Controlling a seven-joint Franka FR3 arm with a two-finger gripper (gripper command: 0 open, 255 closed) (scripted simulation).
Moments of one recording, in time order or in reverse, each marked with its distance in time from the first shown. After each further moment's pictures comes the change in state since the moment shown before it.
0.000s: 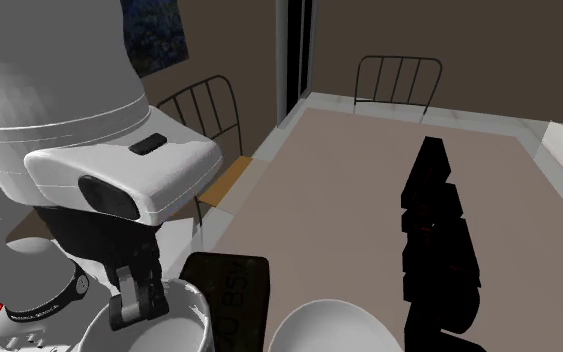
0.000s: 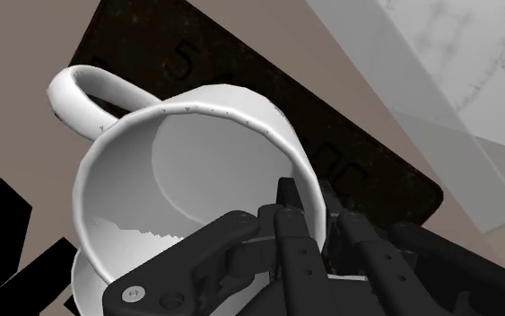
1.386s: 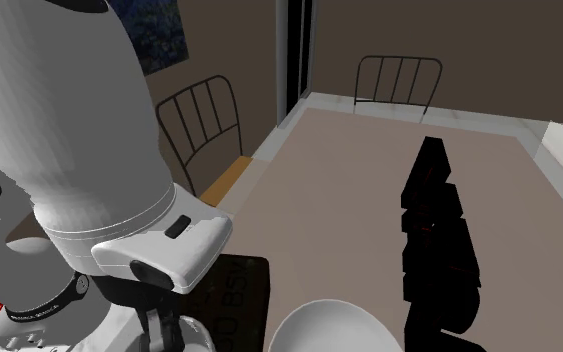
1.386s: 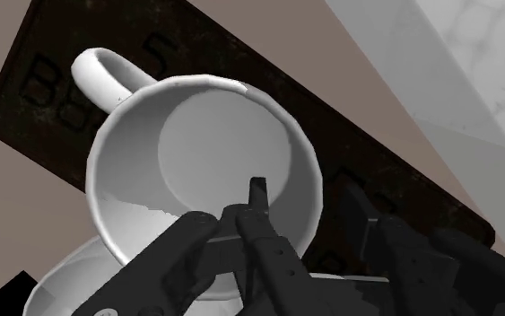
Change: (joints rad) arm -0.010 0.033 -0.030 -0.157 -0.028 0.190 0.016
